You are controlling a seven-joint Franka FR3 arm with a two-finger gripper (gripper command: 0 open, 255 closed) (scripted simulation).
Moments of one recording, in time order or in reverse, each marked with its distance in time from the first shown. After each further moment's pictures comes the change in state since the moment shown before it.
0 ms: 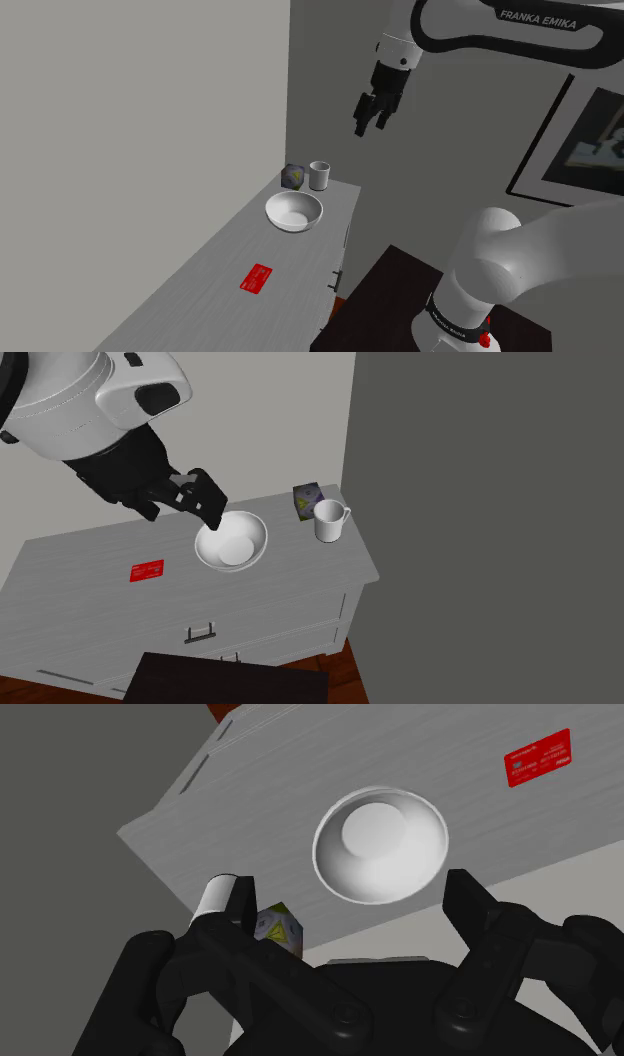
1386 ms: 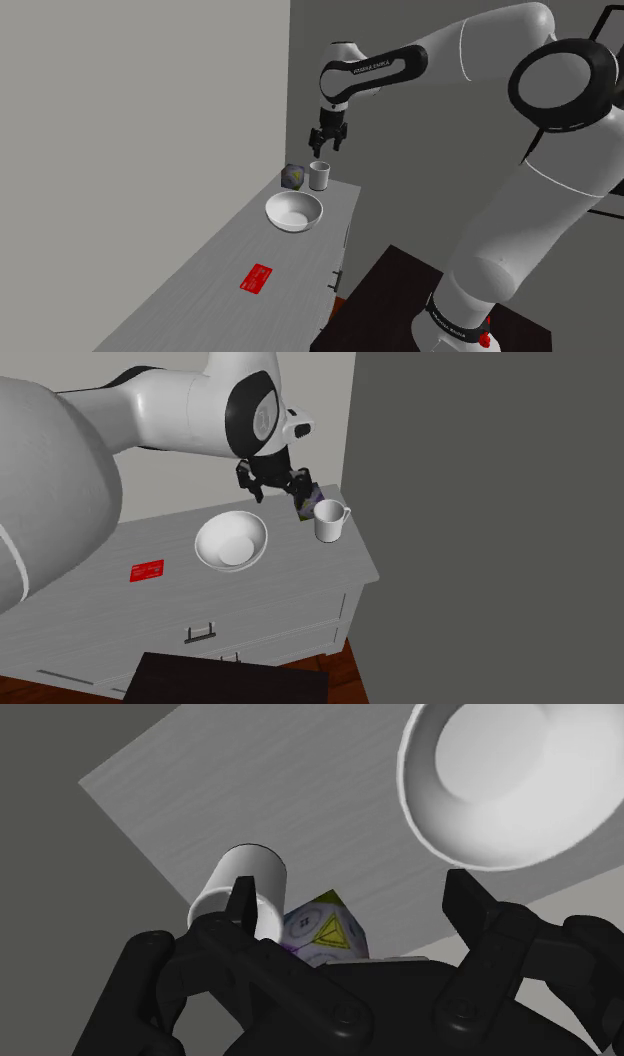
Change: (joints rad) arm -0.040 0.655 -0.128 0.181 -0.012 0.357 -0.076
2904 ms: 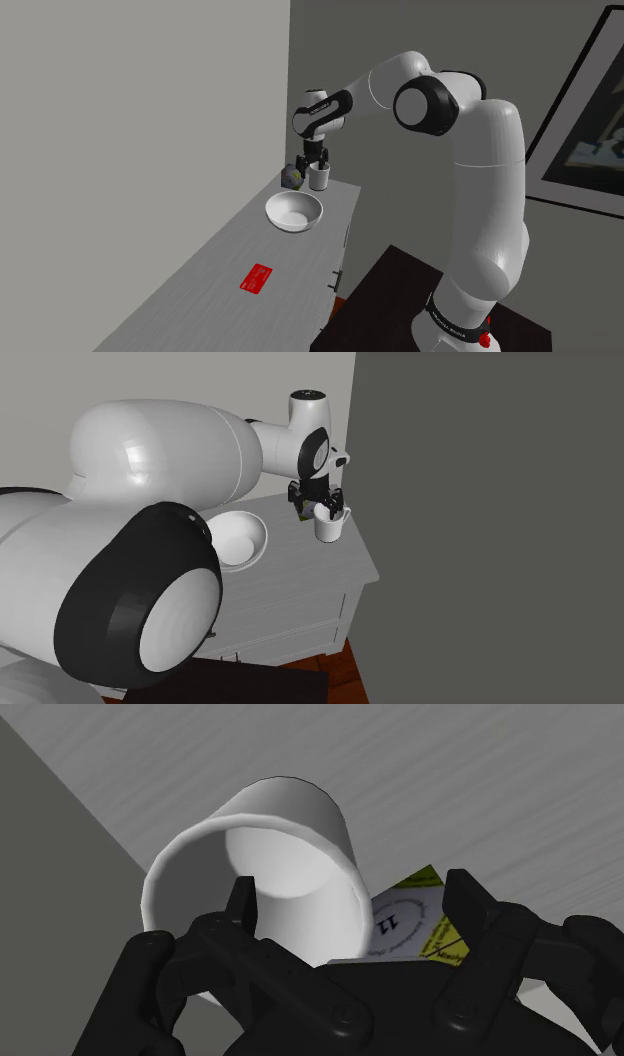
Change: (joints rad) arm -0.066 0.556 -0.039 0.329 0.087 0.140 -0.082
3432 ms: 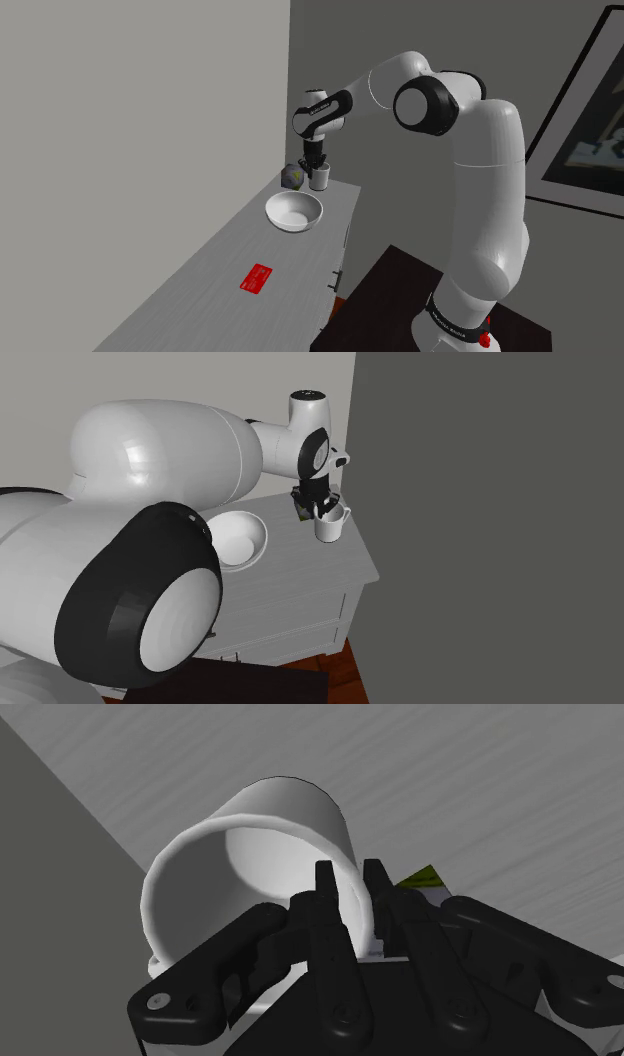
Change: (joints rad) arm 0.000 0.001 0.000 -0.001 0.000 0.002 0.000
